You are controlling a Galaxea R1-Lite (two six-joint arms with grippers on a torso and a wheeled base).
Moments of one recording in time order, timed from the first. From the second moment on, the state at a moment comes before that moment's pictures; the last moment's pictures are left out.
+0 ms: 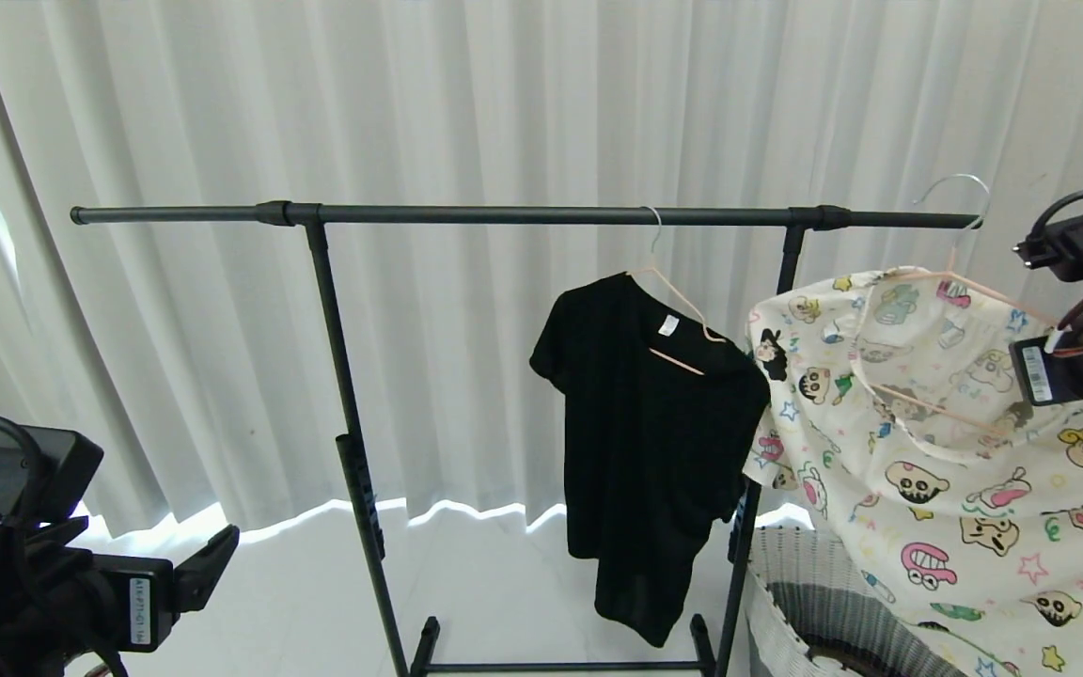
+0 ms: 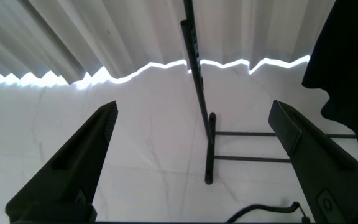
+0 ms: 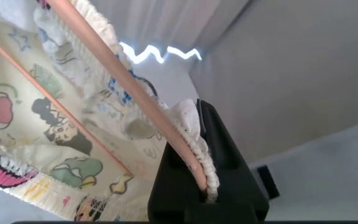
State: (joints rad) left arm -0.27 1.09 -0.32 -0.30 0.40 0.07; right arm 0.22 1.50 -1.10 0.11 -0.57 -0.08
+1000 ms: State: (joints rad) left arm -0.27 1.07 -0.32 -0.30 0.40 0.06; right arm 0.35 1.71 -1.34 0.11 -0.67 0.01
